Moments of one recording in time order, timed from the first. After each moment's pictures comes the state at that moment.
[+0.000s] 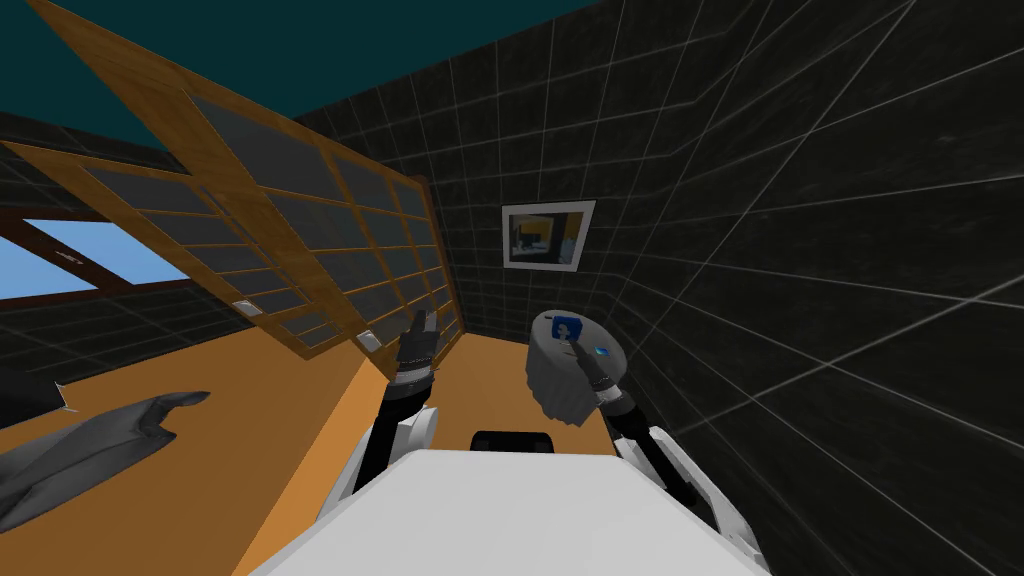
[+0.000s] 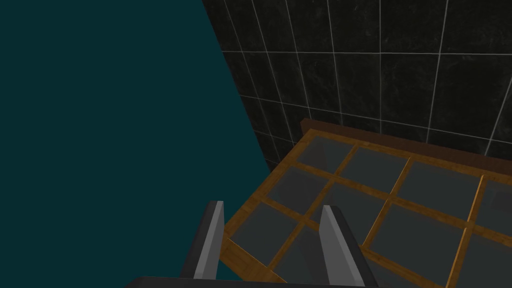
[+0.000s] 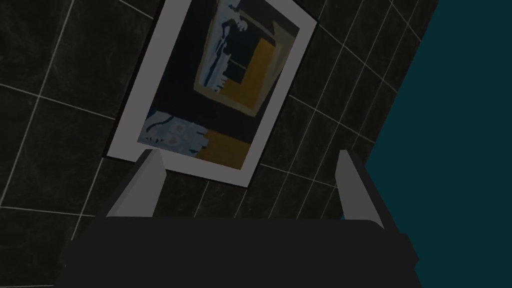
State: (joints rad) left arm 0.51 -0.04 0.00 -2.26 -0.09 -0.53 0.01; right arm 0.48 -0.44 0.08 -1.93 0.15 -0.61 0.10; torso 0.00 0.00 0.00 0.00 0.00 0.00
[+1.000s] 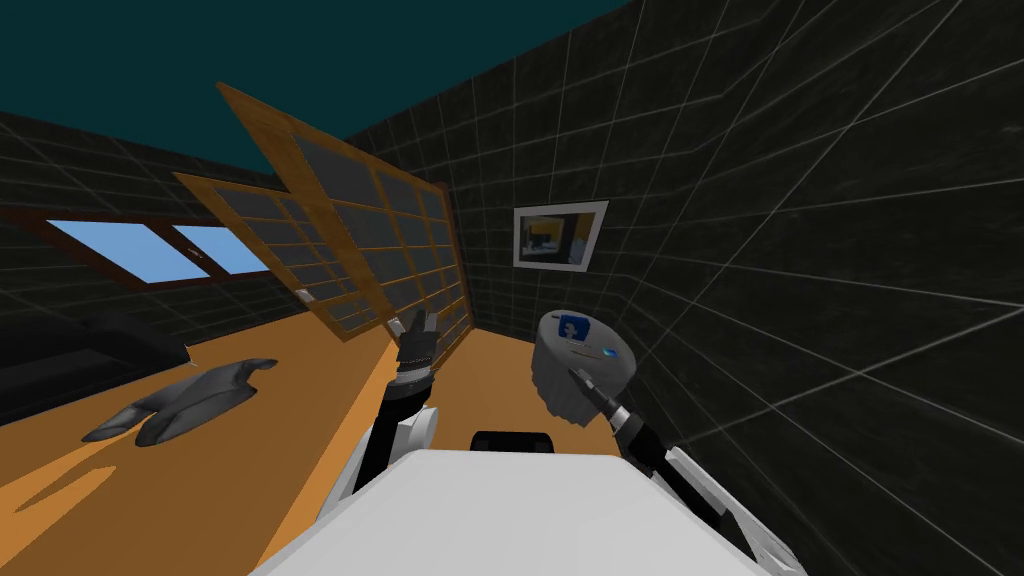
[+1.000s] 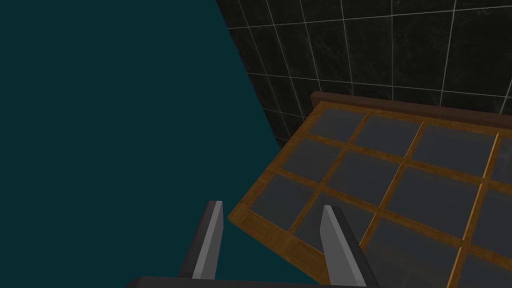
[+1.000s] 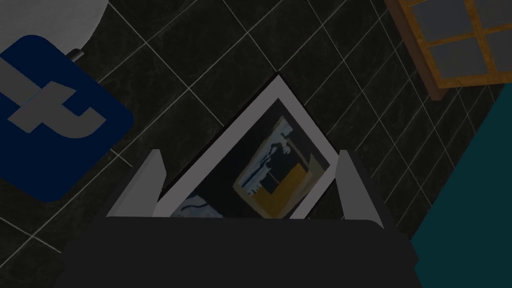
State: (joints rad) left arm 0.51 -0.04 0.00 -2.26 -0.09 -0.53 0.01; right arm 0.49 -0.65 0.16 -1.64 0.25 -0.58 0.20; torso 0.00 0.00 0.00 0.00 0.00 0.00
